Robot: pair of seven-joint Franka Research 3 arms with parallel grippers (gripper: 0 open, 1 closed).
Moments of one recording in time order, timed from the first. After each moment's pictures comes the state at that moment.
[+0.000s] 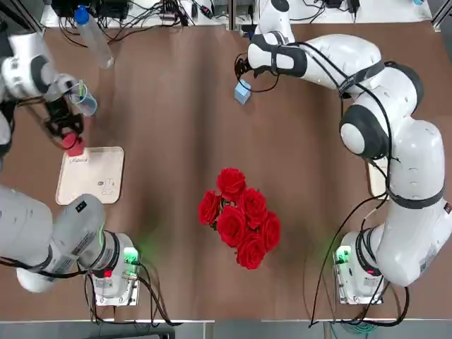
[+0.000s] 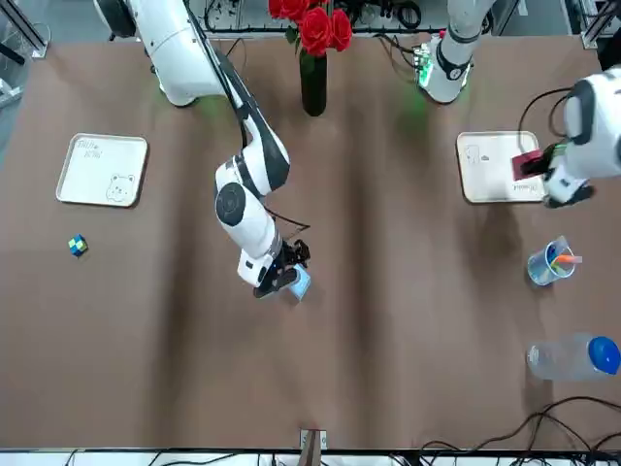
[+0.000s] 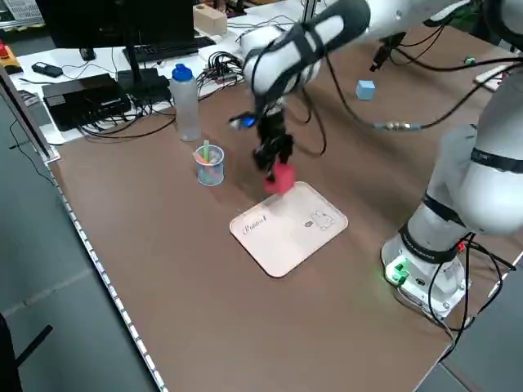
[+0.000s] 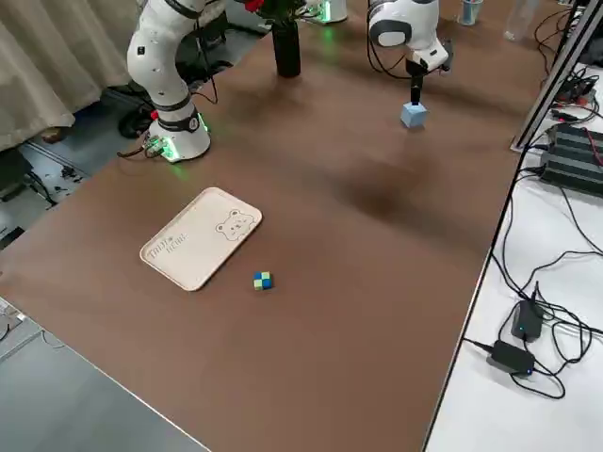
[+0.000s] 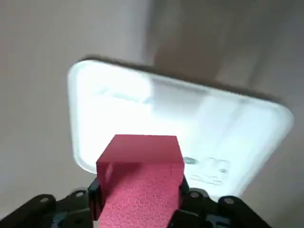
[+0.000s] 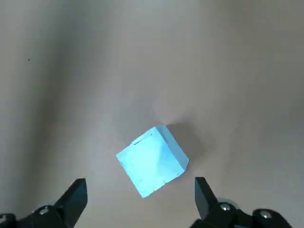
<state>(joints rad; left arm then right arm) 0.89 0.05 -0.42 -2.35 0.23 2.05 0.06 0.64 0.72 -0.05 -1.46 0.33 2.39 0.11</state>
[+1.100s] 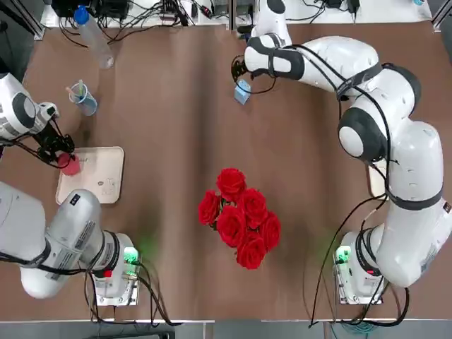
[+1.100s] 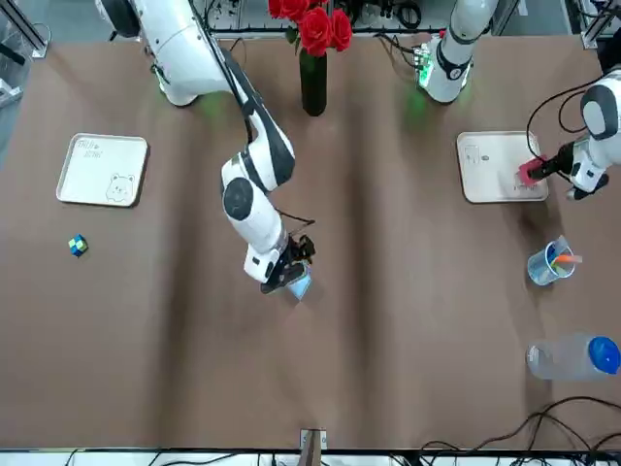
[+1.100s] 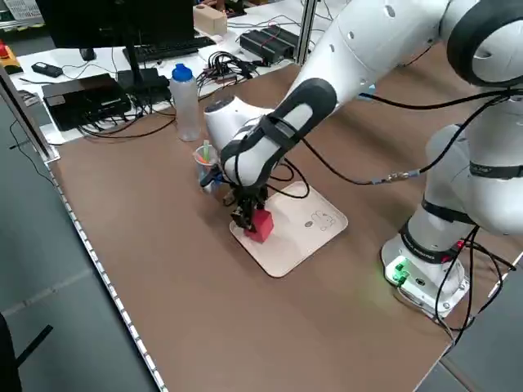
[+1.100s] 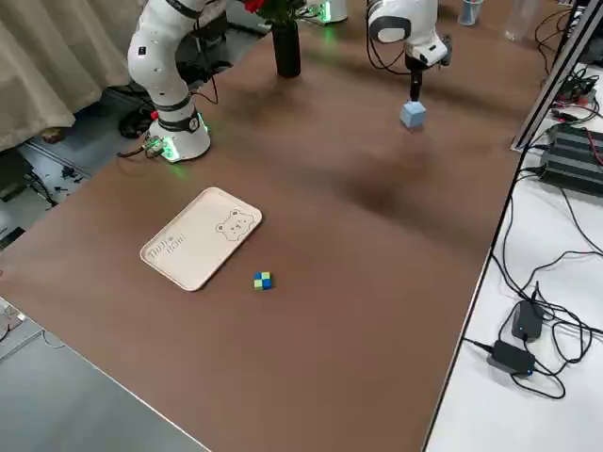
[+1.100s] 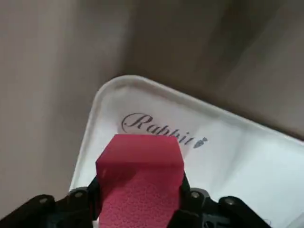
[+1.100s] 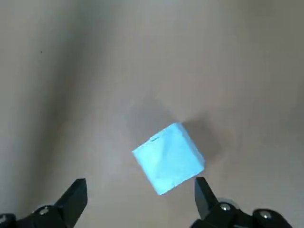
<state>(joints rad) 1.09 0.26 -0.43 -2.36 0.24 2.29 0.08 0.68 0.72 -0.06 -1.45 0.33 2.38 0.11</state>
